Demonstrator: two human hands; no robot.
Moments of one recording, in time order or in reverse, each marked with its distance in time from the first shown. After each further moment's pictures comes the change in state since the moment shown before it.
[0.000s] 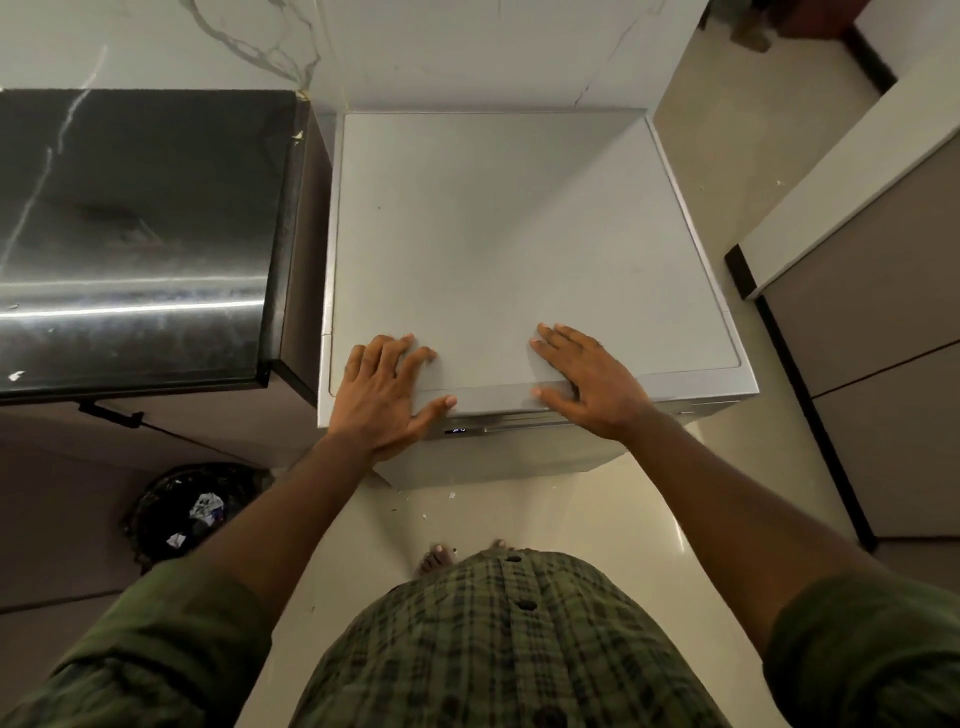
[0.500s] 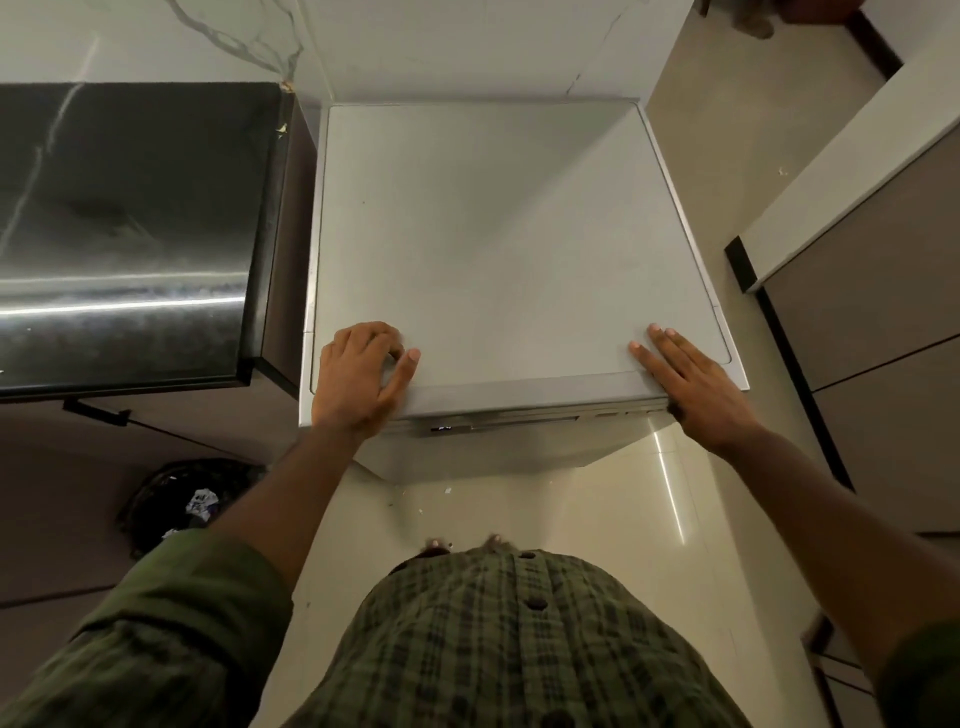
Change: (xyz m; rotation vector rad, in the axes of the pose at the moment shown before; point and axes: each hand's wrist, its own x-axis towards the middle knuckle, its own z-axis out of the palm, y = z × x) left_hand 0.018 0.001 0.000 -0.287 0.165 -0.162; right_hand -0.090 0.118 -0.036 -0.300 -0.034 0.089
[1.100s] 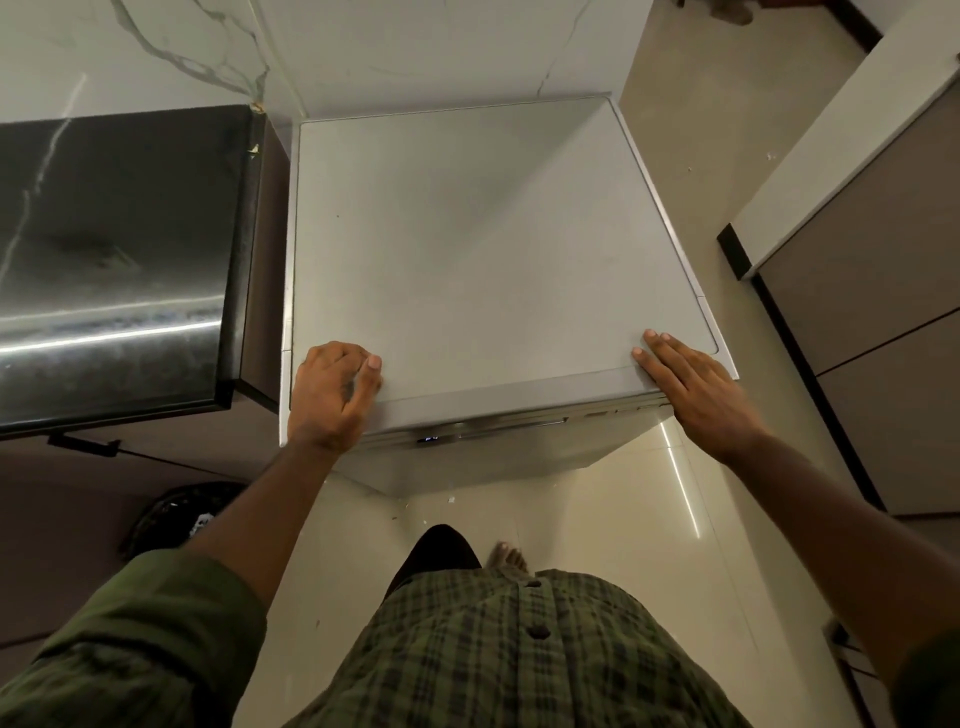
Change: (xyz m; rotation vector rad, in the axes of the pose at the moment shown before) left_hand 0.000 -0.004 -0.002 -0.151 0.117 0.030; right_hand -0.020 0.015 0.016 -0.085 0.092 -0.030
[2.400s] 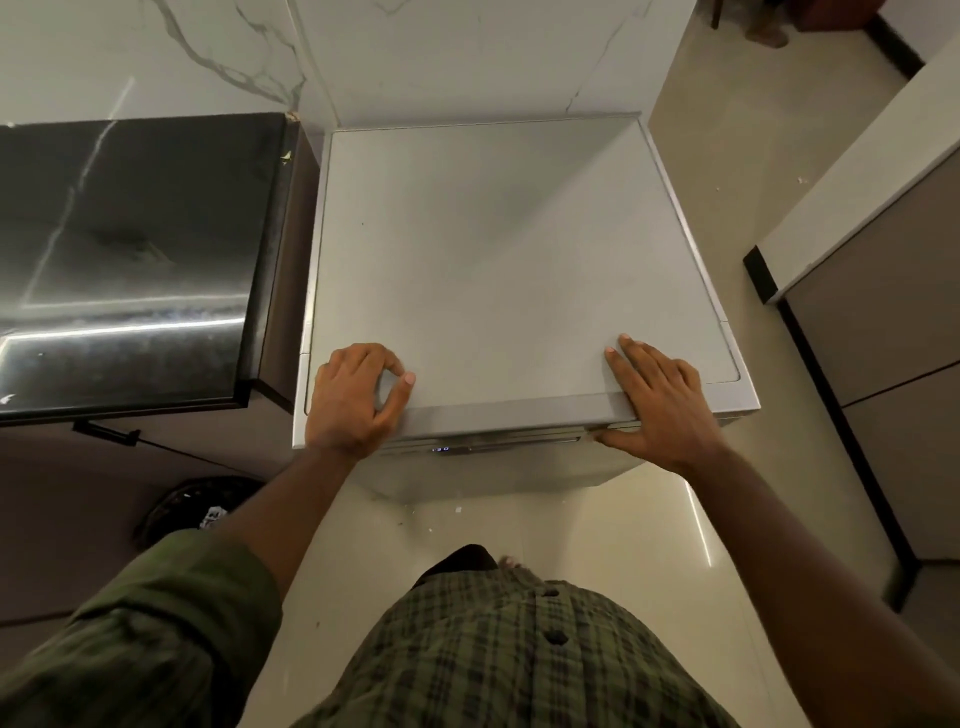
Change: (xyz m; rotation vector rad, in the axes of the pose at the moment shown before) left_hand 0.002 0.006 0.007 0.147 -0.061 0.012; right_hand 0.048 -0.064 -0.024 0.082 -0.030 0.101
